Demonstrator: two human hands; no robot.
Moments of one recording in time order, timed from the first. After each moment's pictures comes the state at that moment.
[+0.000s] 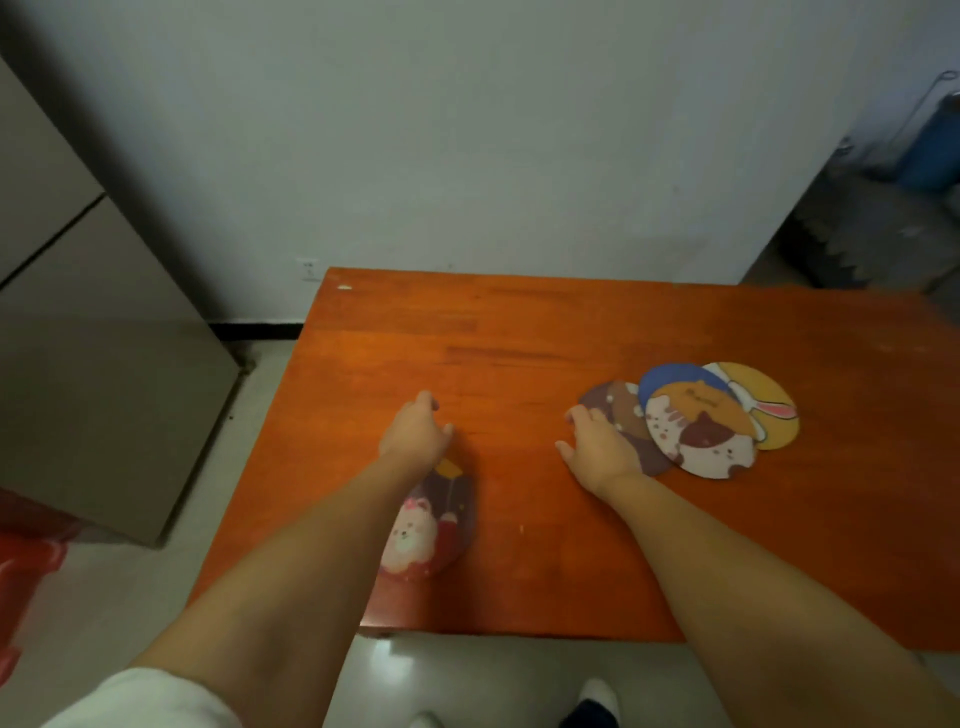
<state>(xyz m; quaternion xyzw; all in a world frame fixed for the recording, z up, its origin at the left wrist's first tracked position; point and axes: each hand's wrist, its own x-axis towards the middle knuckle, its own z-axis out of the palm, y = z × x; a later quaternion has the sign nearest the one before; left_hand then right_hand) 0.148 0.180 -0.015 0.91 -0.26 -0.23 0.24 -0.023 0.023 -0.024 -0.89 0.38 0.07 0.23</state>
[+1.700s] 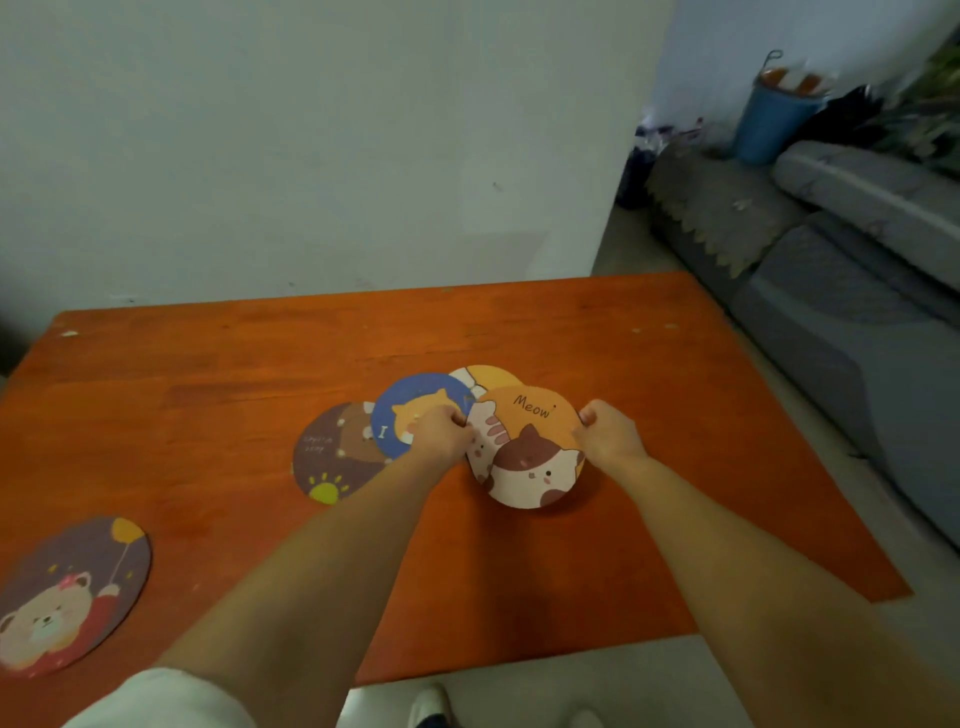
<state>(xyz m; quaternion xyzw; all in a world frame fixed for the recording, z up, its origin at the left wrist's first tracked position) -0.129 -0.134 -0.010 0.85 -0.24 -0.35 0.31 -0.289 -0.261 -0.021 -0.75 0.57 -0.03 0.33</state>
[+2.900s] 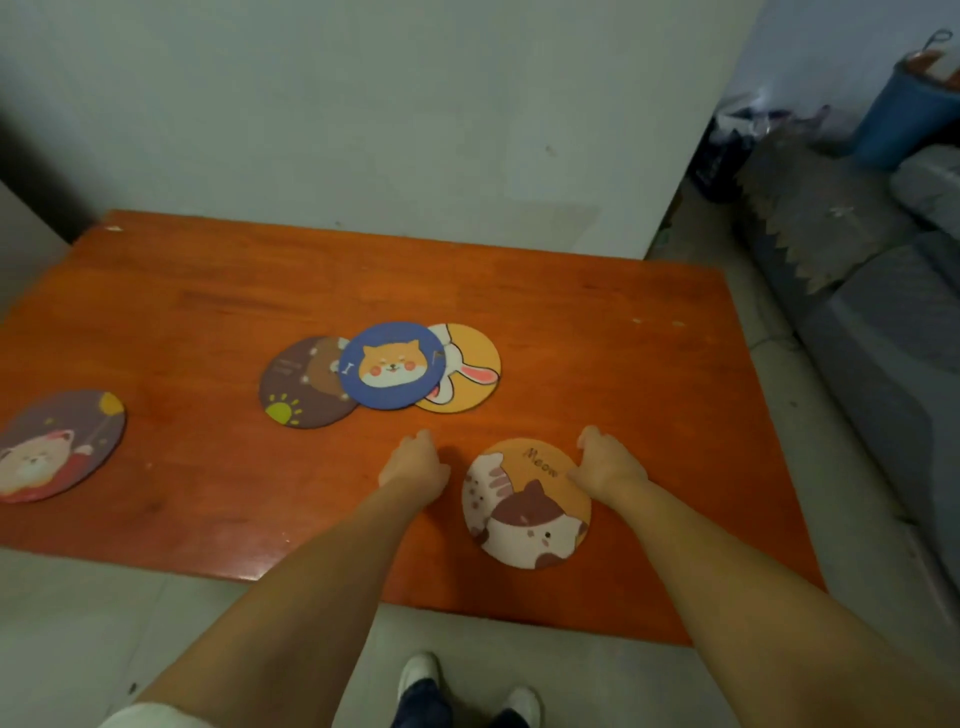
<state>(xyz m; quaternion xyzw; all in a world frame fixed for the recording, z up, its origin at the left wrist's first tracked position) -0.221 -0.127 -0.060 0.92 -0.19 -0.32 0.12 -0.360 -0.258 0.049 -0.82 0.42 0.24 0.31</state>
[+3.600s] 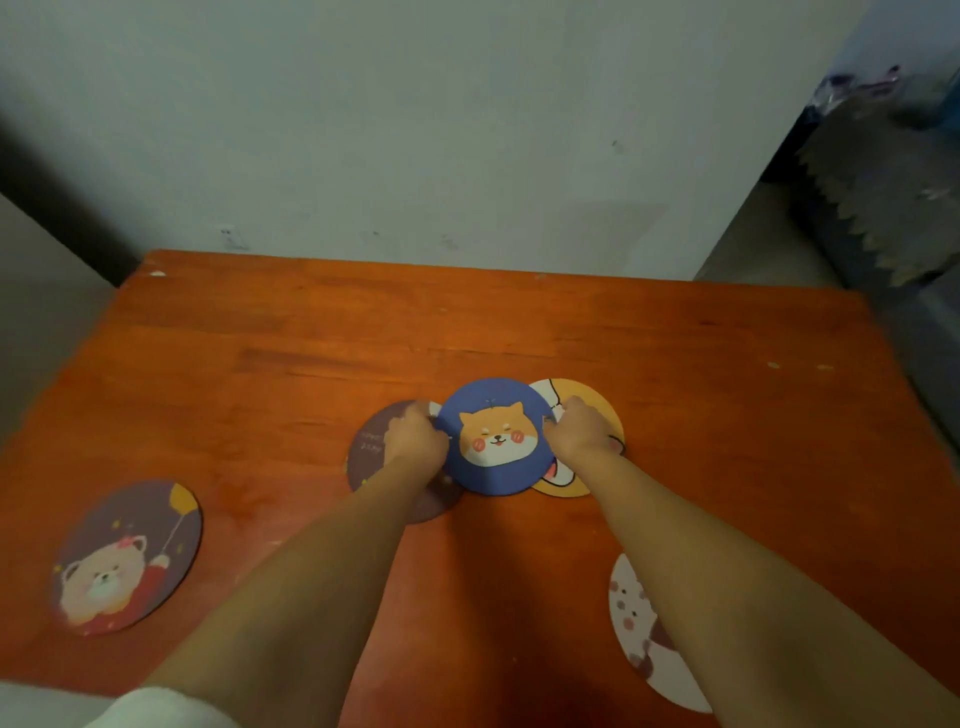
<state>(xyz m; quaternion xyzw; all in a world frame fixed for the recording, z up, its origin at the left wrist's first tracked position) -0.018 -0.108 -0.065 0.91 -0.13 -0.28 0.26 -0.131 -0.258 -0.063 -0.79 0.49 0.09 0.35</state>
